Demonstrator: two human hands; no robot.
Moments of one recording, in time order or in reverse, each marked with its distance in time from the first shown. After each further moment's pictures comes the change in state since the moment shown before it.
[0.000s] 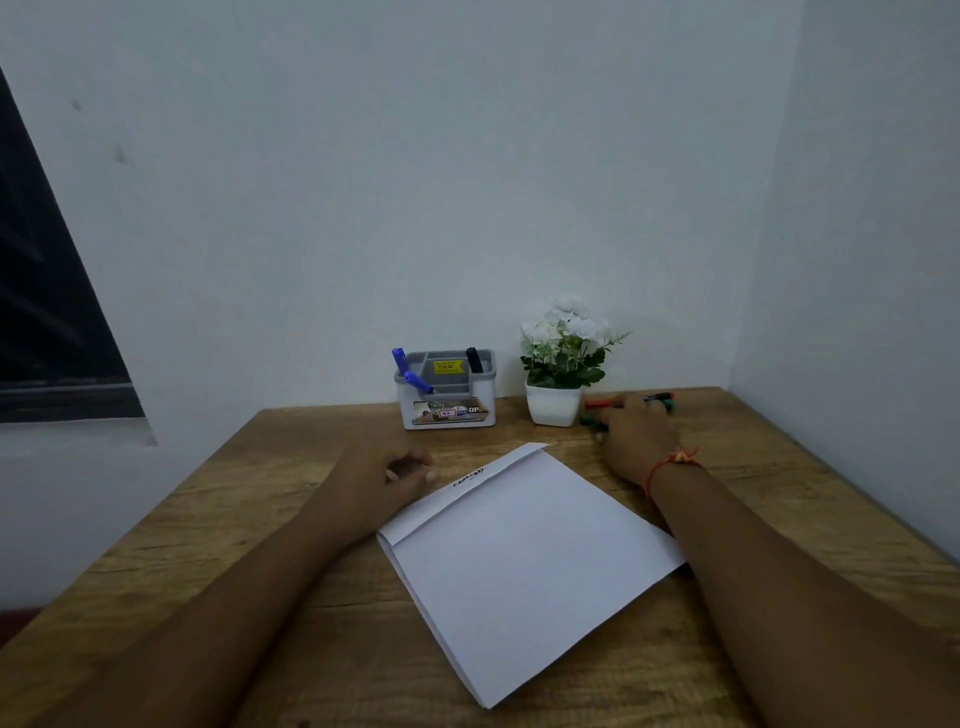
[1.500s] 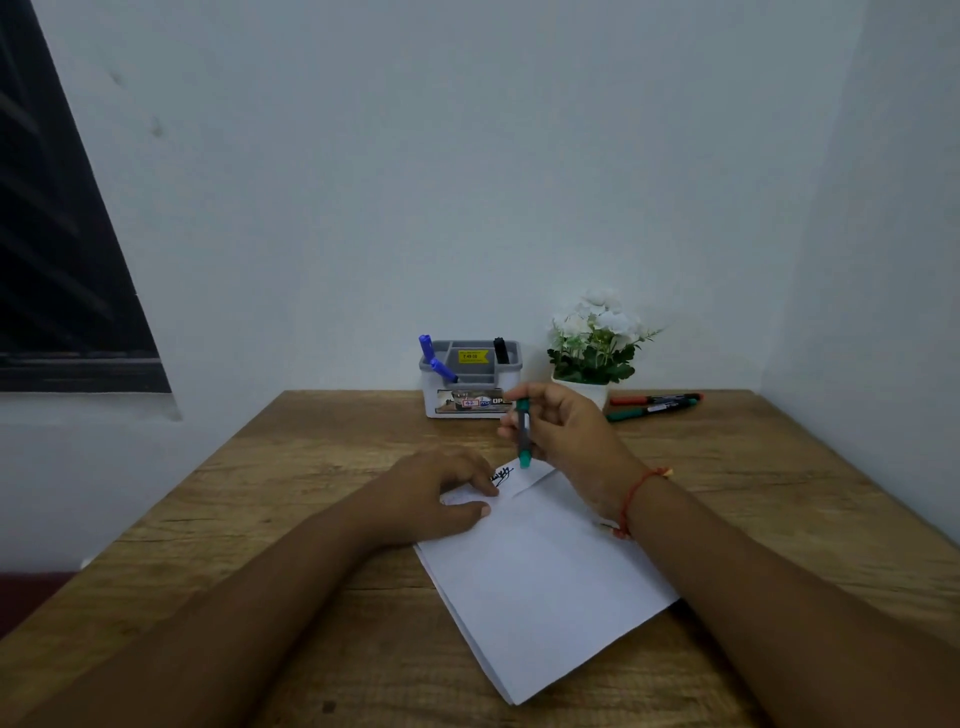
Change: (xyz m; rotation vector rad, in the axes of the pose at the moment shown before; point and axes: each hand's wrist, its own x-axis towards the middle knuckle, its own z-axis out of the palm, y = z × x) left_hand -0.003 0.019 0.008 0.052 -0.332 0.153; right_hand -0.056 -0.101 -0.024 1.575 -0.219 -0.215
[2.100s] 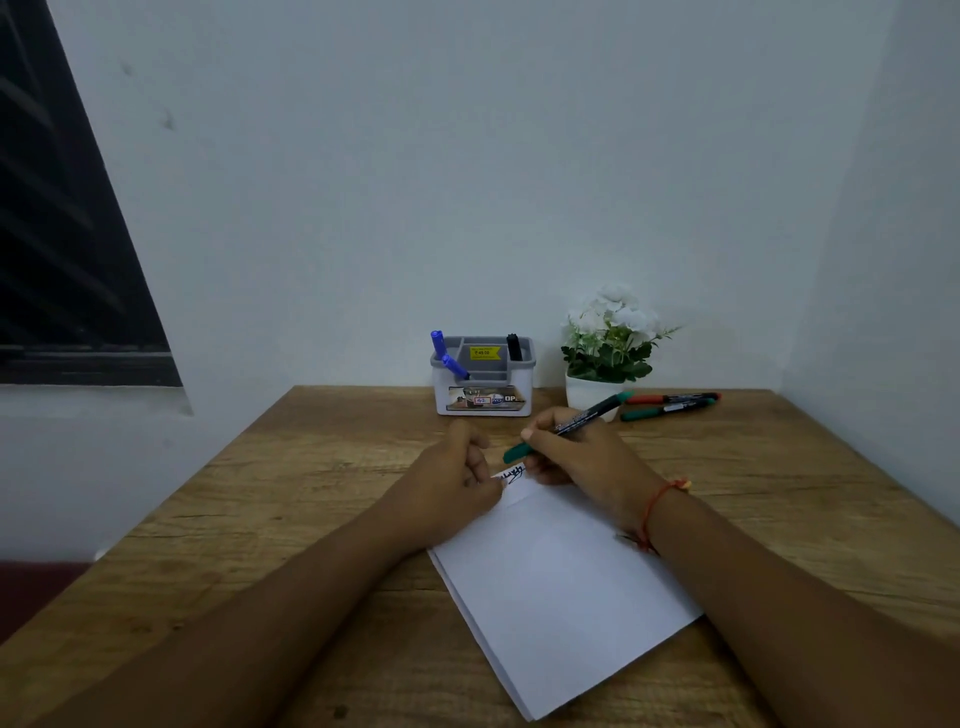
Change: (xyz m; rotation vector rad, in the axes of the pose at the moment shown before) left_hand 0.004 0.019 0.010 -0.263 0.234 -0.226; right_hand -0.003 0.015 -0.007 -0.216 -0.016 0.086
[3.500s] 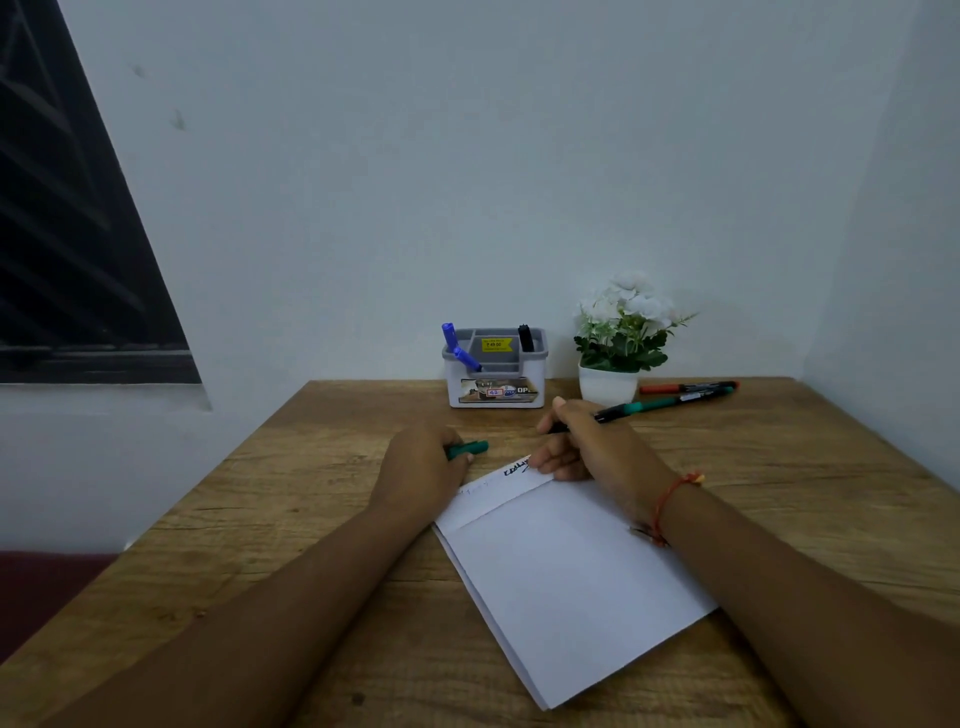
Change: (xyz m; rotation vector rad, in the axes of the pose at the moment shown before) left_hand 0.005 -0.014 -0.010 0.302 0.267 -0.245; right_hand -0.004 -0.007 0.006 0.033 0.076 0.126
